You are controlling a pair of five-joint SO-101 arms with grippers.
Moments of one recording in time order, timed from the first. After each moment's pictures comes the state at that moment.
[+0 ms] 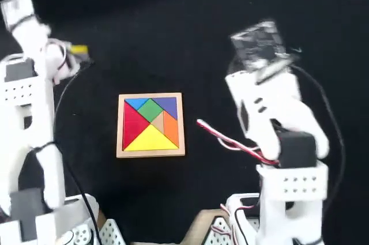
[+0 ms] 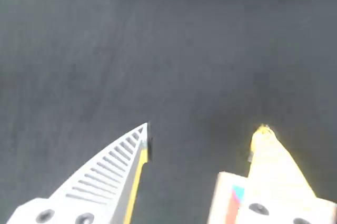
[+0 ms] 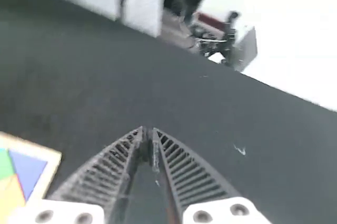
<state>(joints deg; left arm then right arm) -16.6 -13.1 12.1 58.3 5.9 0.4 -53.2 29.3 59.3 16.3</state>
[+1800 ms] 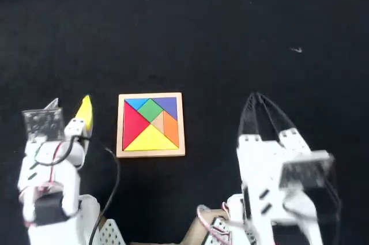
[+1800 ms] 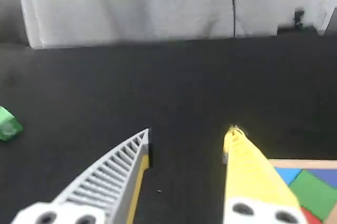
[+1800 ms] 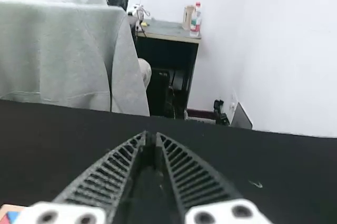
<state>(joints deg) -15.3 -104.1 81.2 49.3 -9.1 -1.0 -103.6 58.5 57.7 5.4</state>
